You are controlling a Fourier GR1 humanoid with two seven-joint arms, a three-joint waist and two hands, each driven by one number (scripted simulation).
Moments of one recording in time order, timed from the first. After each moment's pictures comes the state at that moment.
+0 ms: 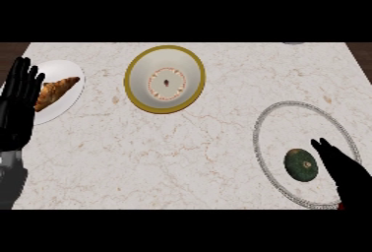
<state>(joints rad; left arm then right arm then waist) -0.22 0.49 0.02 -1.47 0.35 0.19 -0.08 0.08 -0.76 0.43 -2.30 0.49 0.14 1.04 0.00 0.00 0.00</state>
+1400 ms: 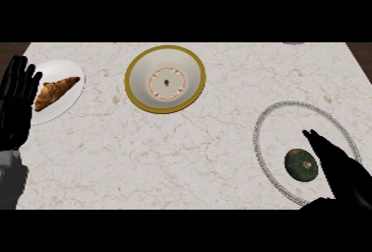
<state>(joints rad) -0.23 0.39 0.14 -1.49 0.24 0.09 -0.03 0.10 -0.51 0.25 -1.94 0.67 0.25 0.67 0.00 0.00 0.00</state>
